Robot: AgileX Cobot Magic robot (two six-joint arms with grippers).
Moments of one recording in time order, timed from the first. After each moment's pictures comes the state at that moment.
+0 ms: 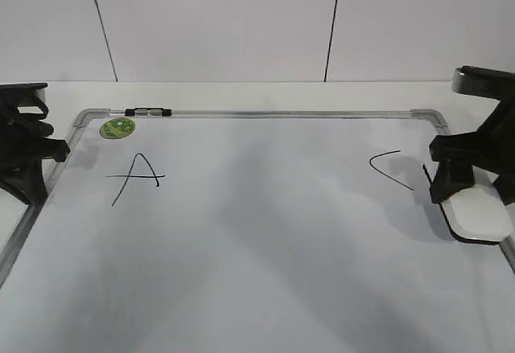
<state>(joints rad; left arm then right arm) -0.06 1.98 -1.30 -0.12 0.92 0.06 0.08 1.66 -1.07 0.15 0.87 0.04</state>
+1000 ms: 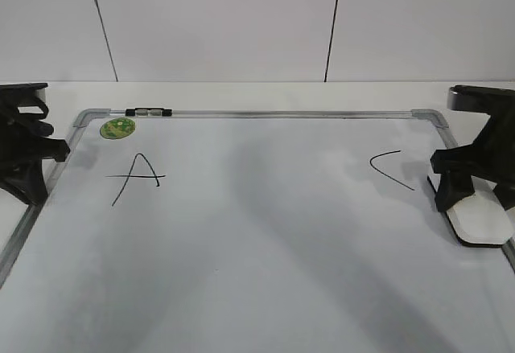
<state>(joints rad) -0.06 1.98 -1.30 -0.13 0.92 0.06 0.03 1.80 -1.13 0.10 0.84 -0.01</state>
